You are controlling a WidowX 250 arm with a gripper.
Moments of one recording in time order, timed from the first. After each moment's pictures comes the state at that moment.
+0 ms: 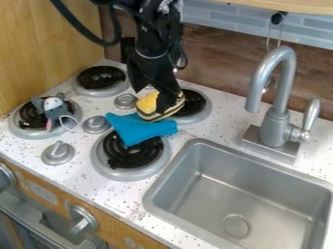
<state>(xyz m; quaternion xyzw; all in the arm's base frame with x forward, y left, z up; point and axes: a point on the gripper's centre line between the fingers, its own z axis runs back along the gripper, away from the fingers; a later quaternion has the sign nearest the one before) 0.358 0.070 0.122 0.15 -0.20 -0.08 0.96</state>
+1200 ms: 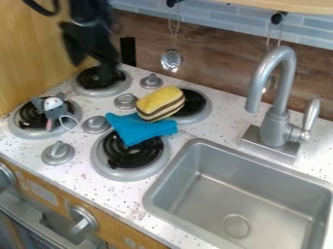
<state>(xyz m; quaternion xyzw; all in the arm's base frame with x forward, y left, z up) 0.325 0.197 0.148 0.18 -0.19 0.08 0.96</state>
